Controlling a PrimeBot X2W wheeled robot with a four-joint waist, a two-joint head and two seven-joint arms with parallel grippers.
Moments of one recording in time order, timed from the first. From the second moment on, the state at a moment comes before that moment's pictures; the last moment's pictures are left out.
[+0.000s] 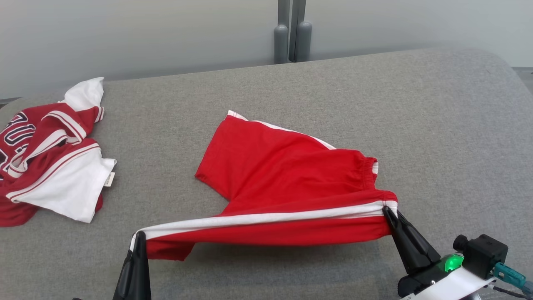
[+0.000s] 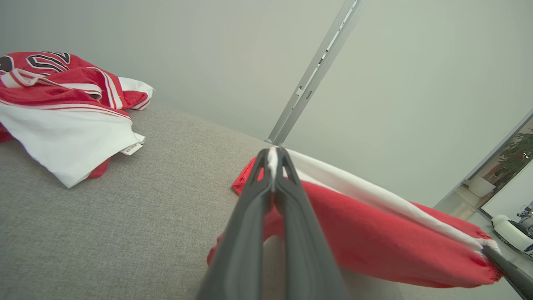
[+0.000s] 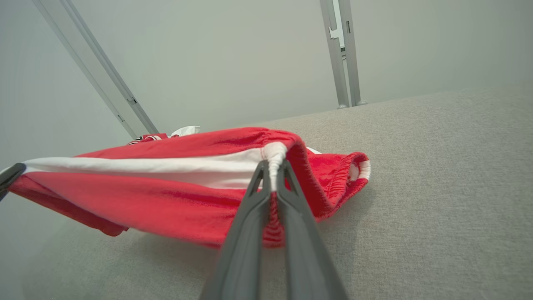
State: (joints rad) left arm 0.30 0.07 -0.10 -0.22 -0.57 -0.13 -0.26; right arm 0.07 -0.32 0.33 -0.05 0.56 0.13 -0.26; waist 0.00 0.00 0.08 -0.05
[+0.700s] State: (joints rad) left arm -0.10 0.27 -0.32 0.08 -0.60 -0.13 -0.26; right arm -0.01 -0.19 0.31 0.10 0.56 0.13 -0.26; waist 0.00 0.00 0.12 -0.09
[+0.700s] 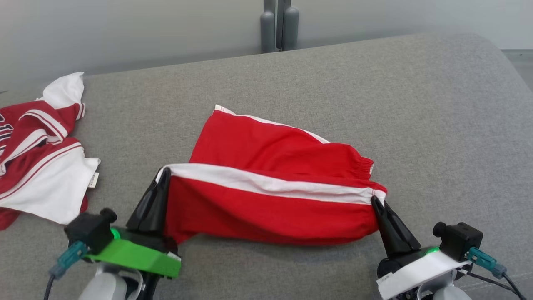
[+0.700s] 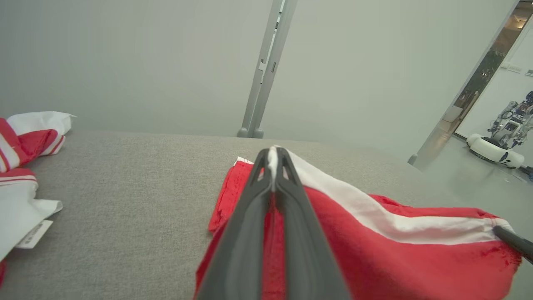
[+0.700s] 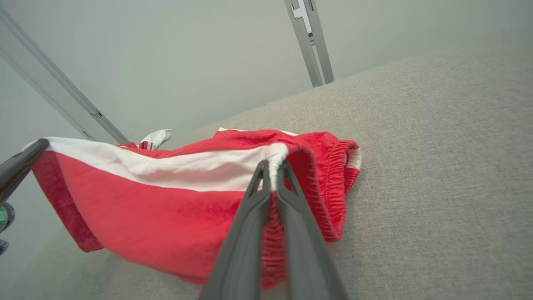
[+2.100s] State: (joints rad) left arm -0.92 0.37 -0.69 0.81 -0.71 -0.13 -0.26; right arm -0.39 -0.05 0.29 0.37 0.59 0.13 -0.26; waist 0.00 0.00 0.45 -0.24
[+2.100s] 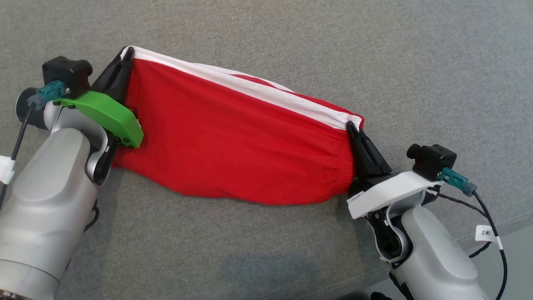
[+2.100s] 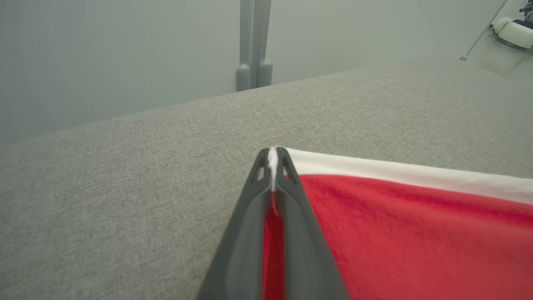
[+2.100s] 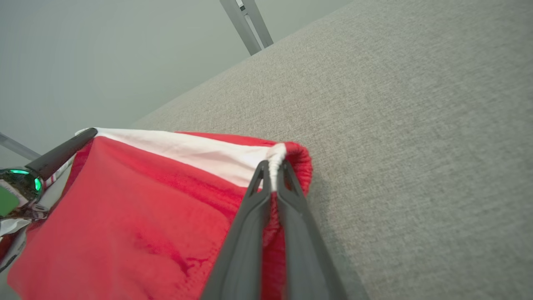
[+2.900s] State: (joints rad) left arm -0.96 0.35 -0.81 0.87 -0.79 -0.13 -0.26; right arm -0.33 -0.05 0.19 0.36 0.52 0.13 -0.26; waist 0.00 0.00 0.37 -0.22
